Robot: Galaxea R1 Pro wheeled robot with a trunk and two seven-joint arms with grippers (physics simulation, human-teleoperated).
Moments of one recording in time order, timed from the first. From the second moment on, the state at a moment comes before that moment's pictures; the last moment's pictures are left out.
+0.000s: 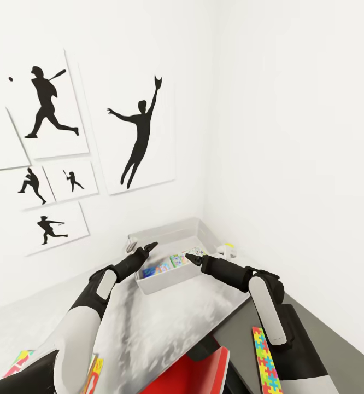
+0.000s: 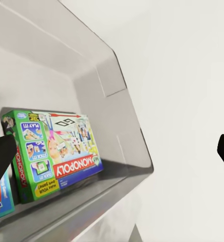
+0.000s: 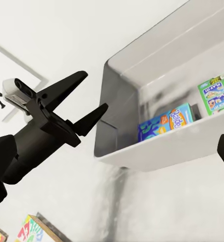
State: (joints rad) left arm -0.84 -0.12 0.48 -0.55 0.30 0.45 -0.56; right arm -0.47 0.09 0.08 -1.50 -0.62 0.87 0.14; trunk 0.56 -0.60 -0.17
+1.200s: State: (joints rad) left arm -0.84 -0.12 0.48 -0.55 0.30 0.45 -0.57; right arm -0.47 0.09 0.08 -1.50 -0.62 0.87 0.13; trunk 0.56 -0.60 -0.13
